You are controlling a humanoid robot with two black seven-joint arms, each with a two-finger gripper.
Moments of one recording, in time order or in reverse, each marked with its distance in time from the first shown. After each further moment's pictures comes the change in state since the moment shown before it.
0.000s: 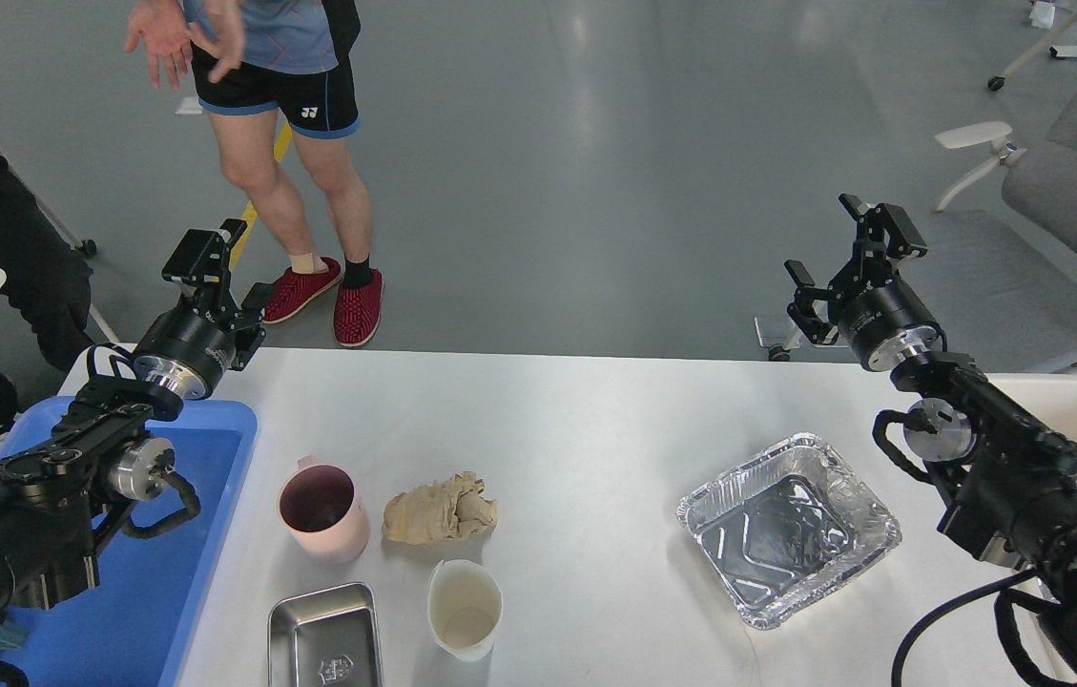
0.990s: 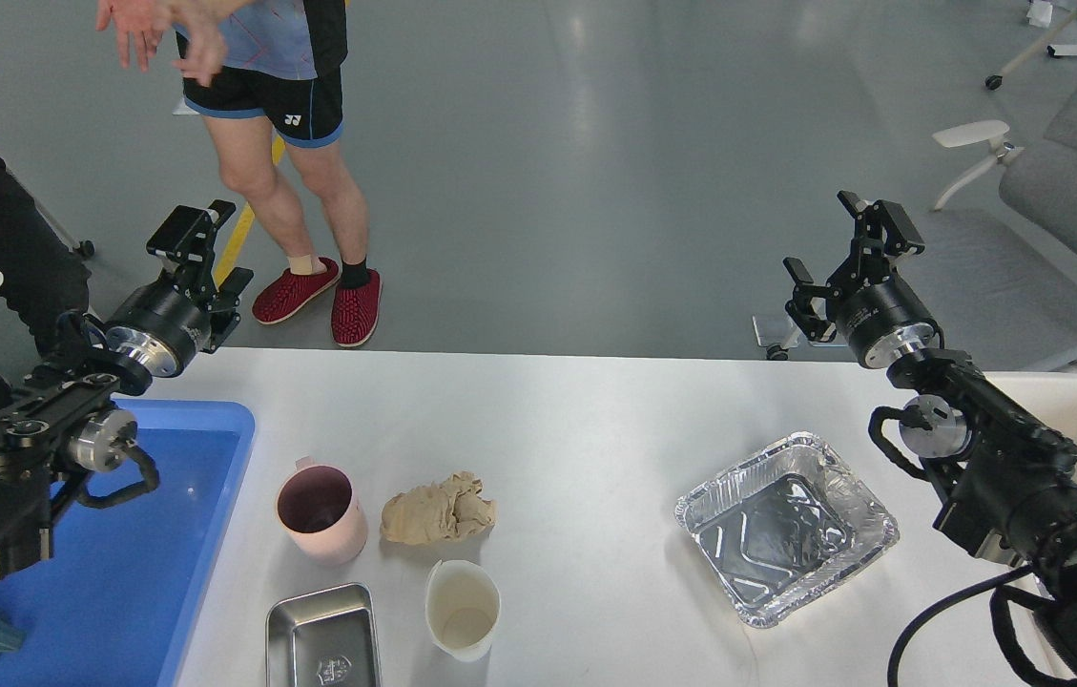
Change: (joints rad) left arm -0.077 0.101 0.112 0.002 0.027 -0.048 0.097; right arm 0.008 0.009 0.000 -0.001 0.000 -0.019 -0.001
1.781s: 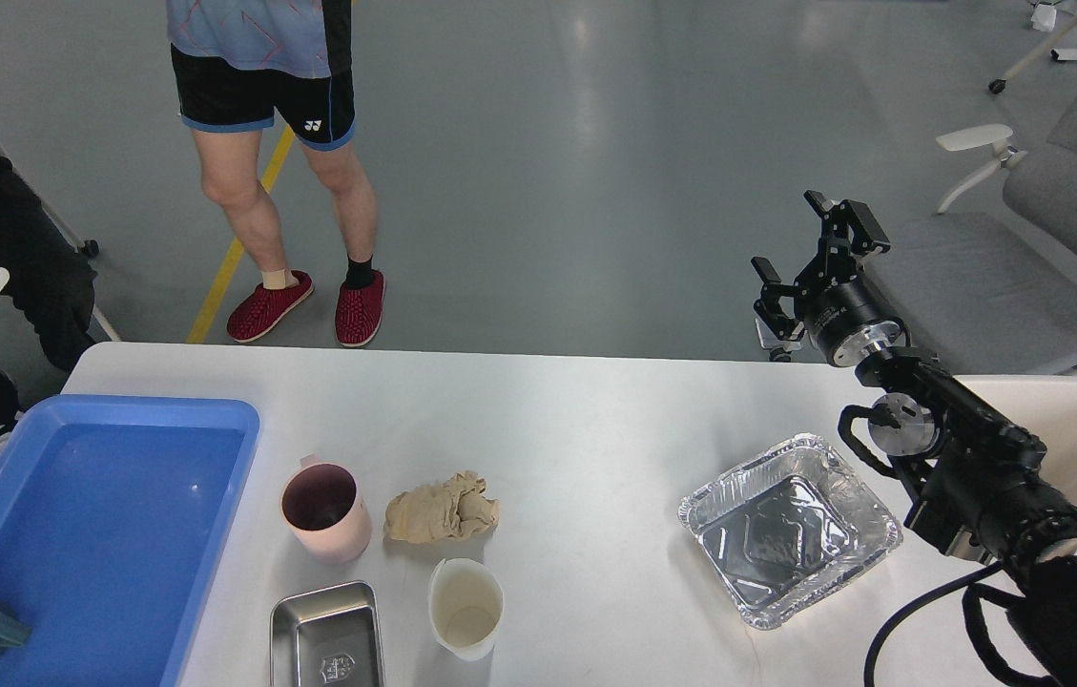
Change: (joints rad) left arm -0.295 1.366 0.439 -0.809 0.625 -0.510 -0.057; right arm 0.010 0.051 0.000 0.000 0.000 -0.004 0.000
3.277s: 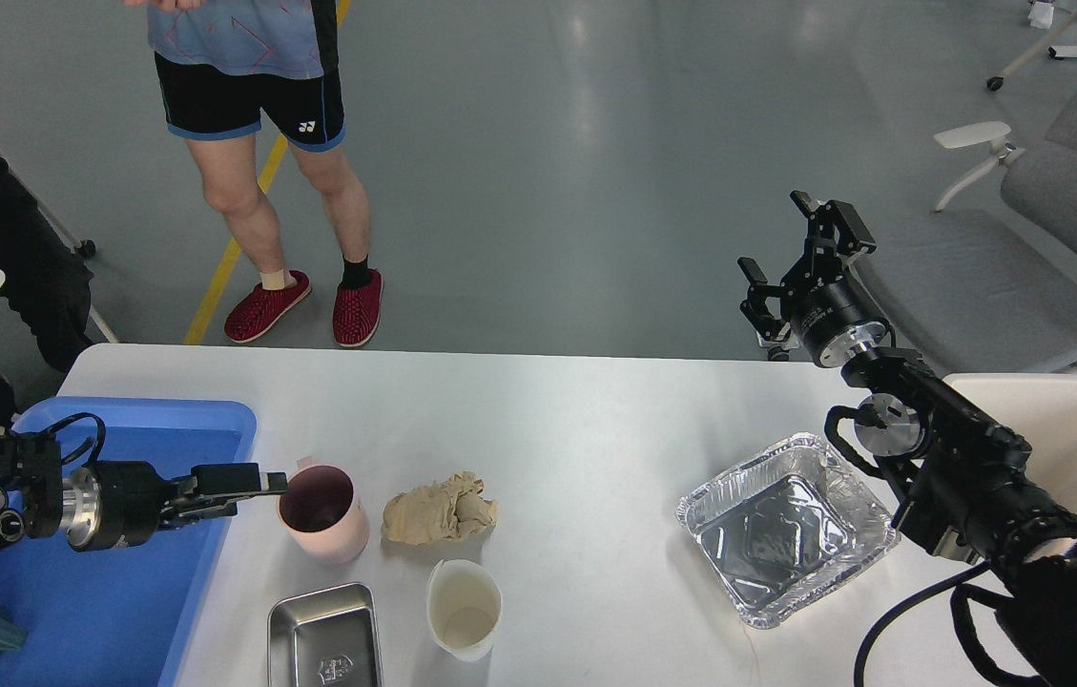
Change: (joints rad) left arm 0.333 -1.044 0.028 0.406 0.057 0.344 0.043; right arm 0.002 0.020 0.000 0.003 0.000 -0.005 0.000
